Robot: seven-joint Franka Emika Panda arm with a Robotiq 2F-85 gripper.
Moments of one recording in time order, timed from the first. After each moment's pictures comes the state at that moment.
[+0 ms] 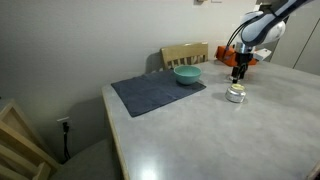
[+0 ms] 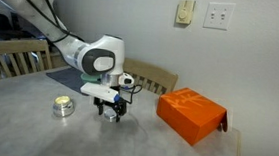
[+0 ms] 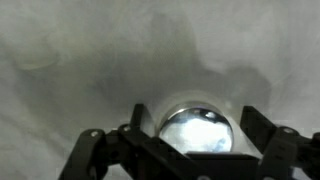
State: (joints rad) arm -0.12 0.79 0.00 -1.69 -0.07 2.42 -0.31
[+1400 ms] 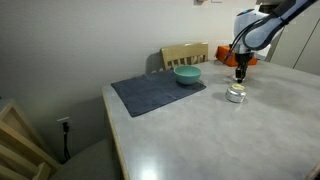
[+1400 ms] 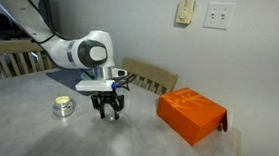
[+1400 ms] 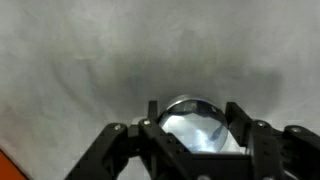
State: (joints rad) arm 0.01 0.74 -0.09 -1.74 -0.32 2.41 -0.20
